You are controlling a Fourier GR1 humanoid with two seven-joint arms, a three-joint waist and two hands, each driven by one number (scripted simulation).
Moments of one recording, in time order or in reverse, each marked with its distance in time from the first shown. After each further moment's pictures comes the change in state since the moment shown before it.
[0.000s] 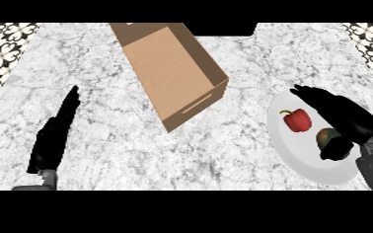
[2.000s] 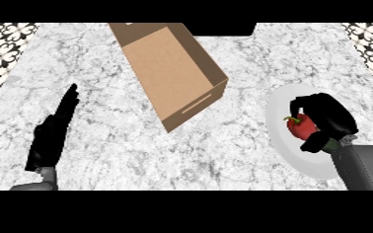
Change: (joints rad) left arm -0.016 -0.082 0.100 -0.015 -0.079 -0.098 0.024; right arm -0.045 0.207 -0.140 0.209 0.320 -0.251 -0.194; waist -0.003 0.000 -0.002
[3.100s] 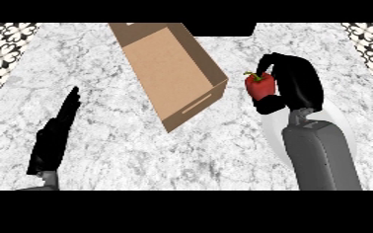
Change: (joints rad) left arm 0.024 -0.021 -0.003 -0.019 -0.016 -0.005 -0.003; right arm -0.188 0.350 -0.036 -0.364 0.012 0.132 0.619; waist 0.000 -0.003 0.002
